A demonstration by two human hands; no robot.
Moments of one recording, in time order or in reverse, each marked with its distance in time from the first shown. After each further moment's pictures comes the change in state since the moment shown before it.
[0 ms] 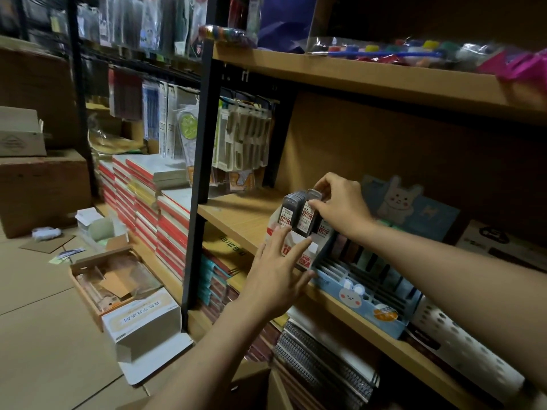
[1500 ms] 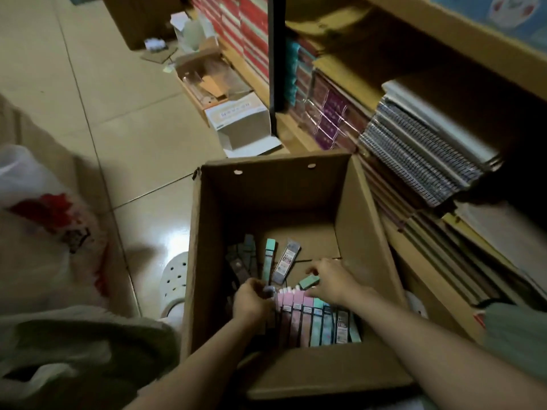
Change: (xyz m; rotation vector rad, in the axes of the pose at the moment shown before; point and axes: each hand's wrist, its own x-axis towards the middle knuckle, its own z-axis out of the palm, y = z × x) left_hand -0.408 0.004 0.176 -0.421 -0.251 -1.454; right_hand -0.440 0.056 0.216 0.112 -1.296 0.093
